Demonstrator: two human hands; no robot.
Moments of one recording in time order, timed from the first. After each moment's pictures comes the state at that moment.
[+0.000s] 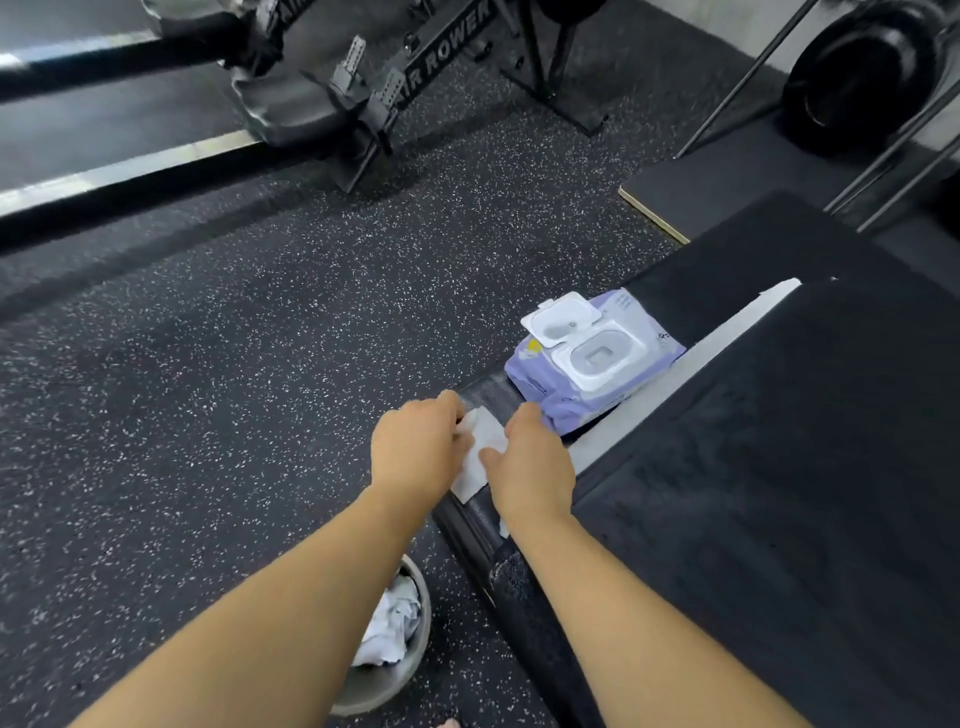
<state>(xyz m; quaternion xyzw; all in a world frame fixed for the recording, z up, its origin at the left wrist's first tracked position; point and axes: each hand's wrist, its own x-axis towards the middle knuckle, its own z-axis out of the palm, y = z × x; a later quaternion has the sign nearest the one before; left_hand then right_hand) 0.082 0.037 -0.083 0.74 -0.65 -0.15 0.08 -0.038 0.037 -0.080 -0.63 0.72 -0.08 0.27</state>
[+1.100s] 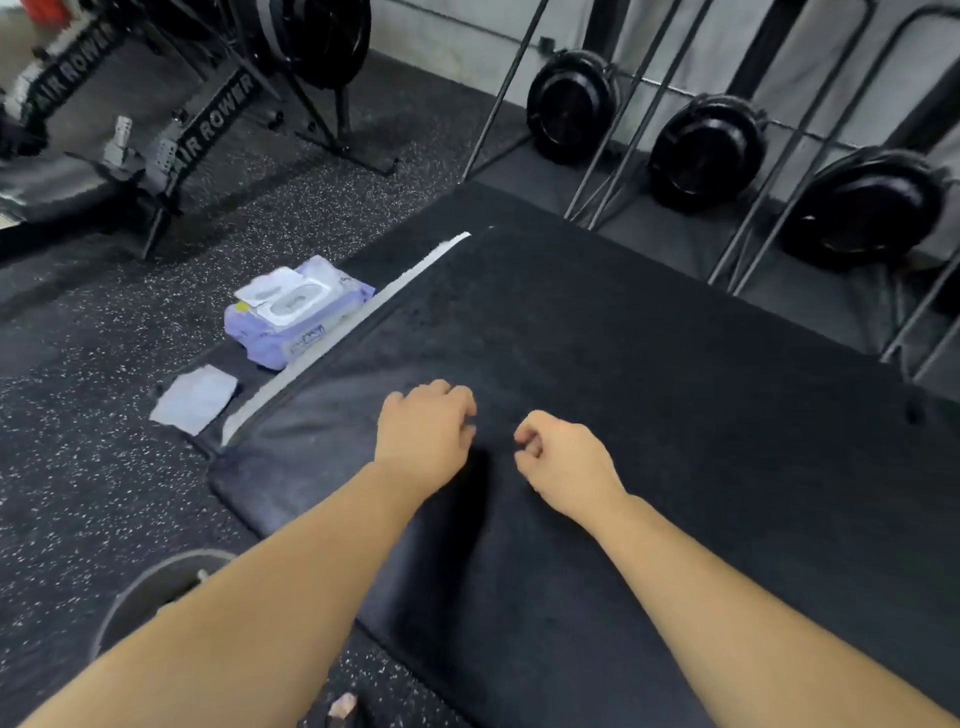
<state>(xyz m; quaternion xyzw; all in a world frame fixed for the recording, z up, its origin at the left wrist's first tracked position) -0.210 0.167 -0.015 0.55 -0.83 -0.08 0.10 -0.377 0.223 -0.001 -0.61 0.74 -0.10 0.26</state>
